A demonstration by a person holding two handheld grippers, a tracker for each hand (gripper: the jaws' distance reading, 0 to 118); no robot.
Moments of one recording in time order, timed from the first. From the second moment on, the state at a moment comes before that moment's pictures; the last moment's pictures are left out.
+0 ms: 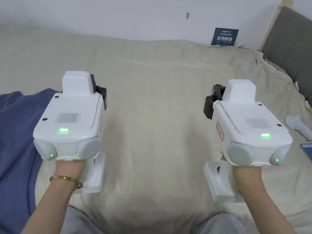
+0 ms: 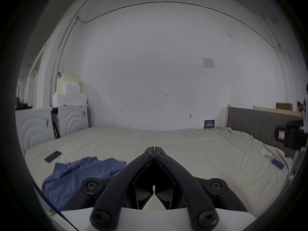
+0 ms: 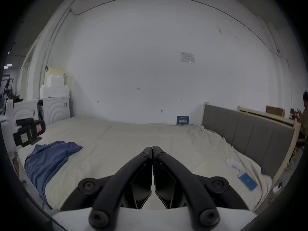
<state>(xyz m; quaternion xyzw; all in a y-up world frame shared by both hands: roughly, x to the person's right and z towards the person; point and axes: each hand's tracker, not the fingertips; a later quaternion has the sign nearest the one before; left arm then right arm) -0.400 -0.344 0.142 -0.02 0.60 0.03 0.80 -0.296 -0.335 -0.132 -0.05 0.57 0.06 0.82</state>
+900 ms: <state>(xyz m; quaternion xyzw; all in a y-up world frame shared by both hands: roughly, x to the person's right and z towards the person) -0.392 -0.367 0.138 -0.05 0.58 0.02 0.81 -0.290 -0.360 -0.126 -0.08 0.57 0.08 0.81</state>
